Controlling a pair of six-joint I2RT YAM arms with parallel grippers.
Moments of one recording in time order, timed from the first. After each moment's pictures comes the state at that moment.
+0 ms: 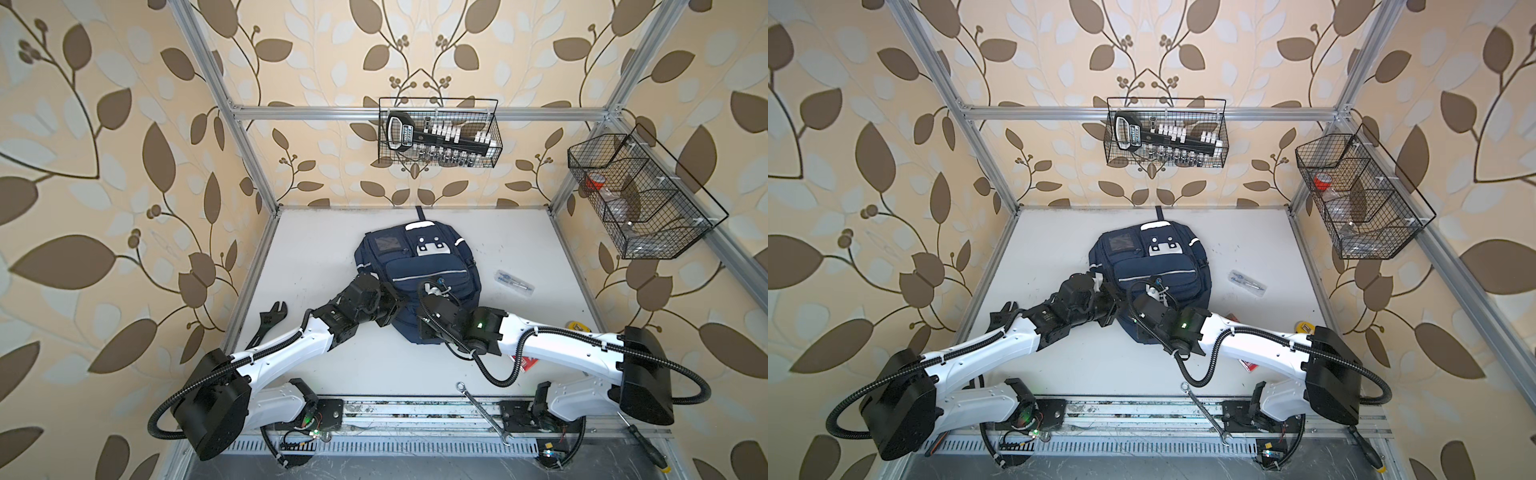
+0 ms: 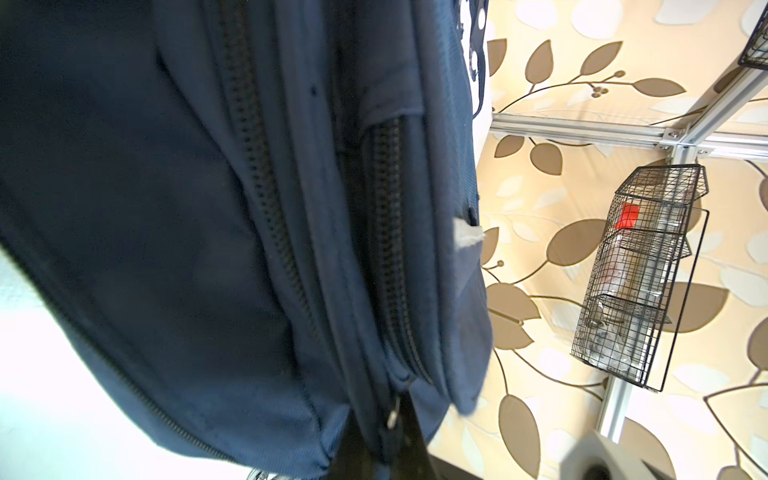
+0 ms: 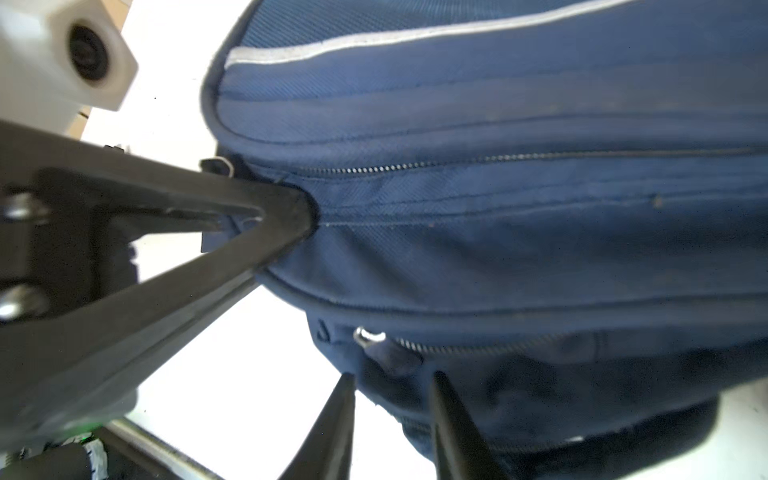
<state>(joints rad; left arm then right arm) -0.66 1.18 0.64 0.03 0.23 -1.49 1.07 1.41 0.98 -0.50 0.38 0.84</state>
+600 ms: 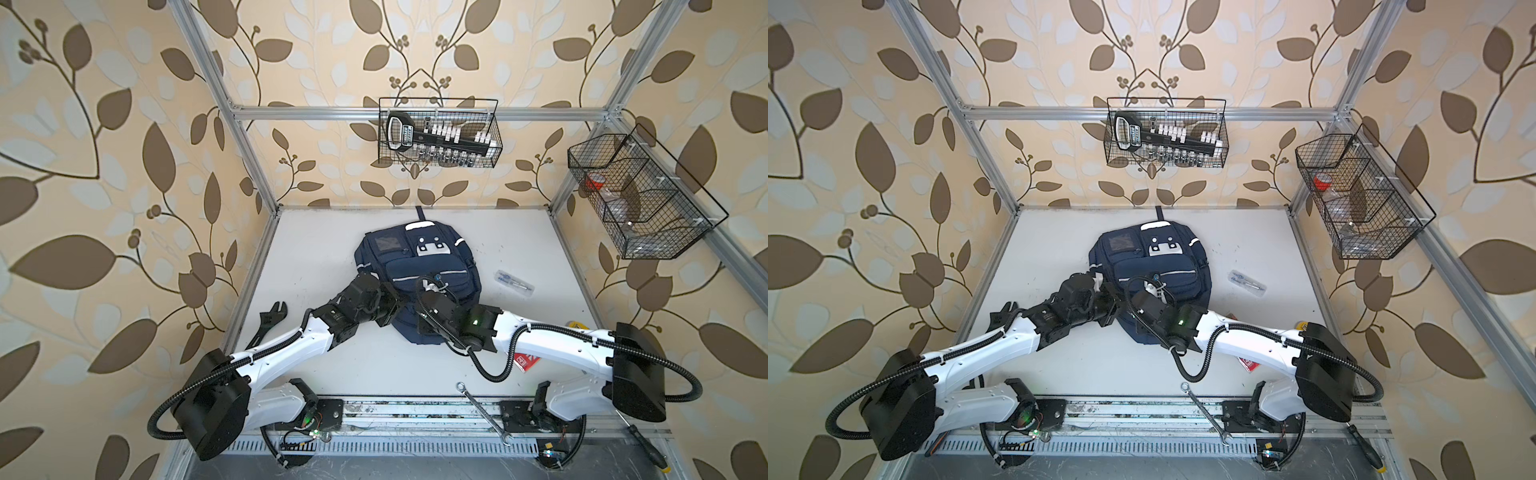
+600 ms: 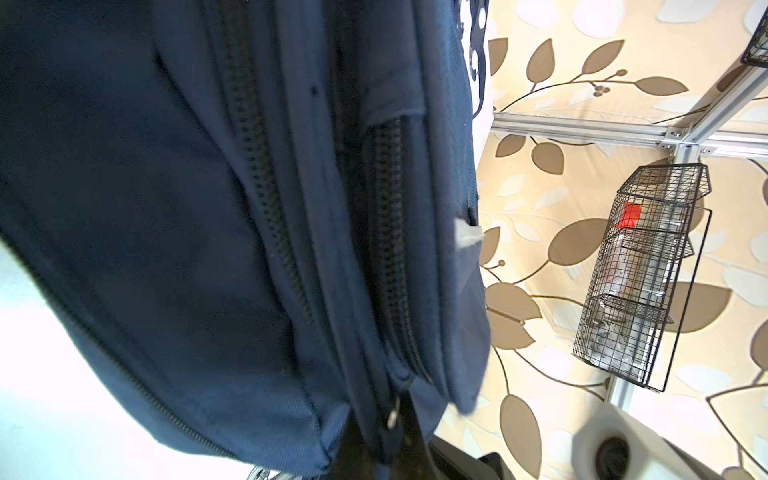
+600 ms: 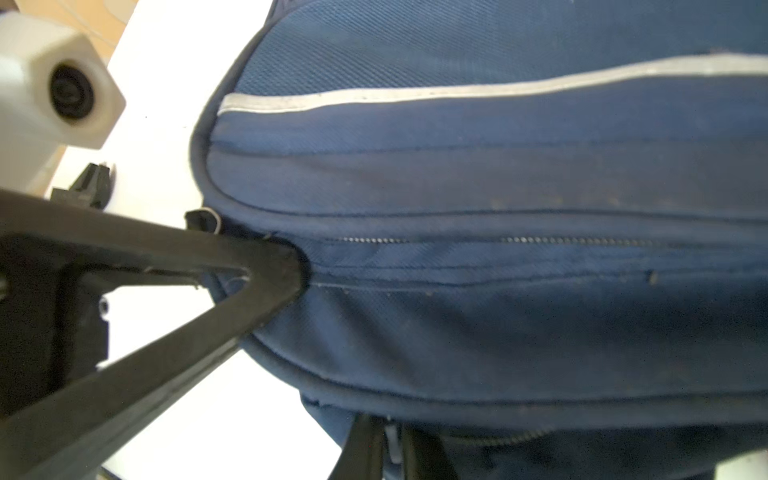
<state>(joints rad) -0.66 1.18 0.64 0.02 0.23 -1.49 1.04 1.44 0.98 -0.44 0.41 0.79</state>
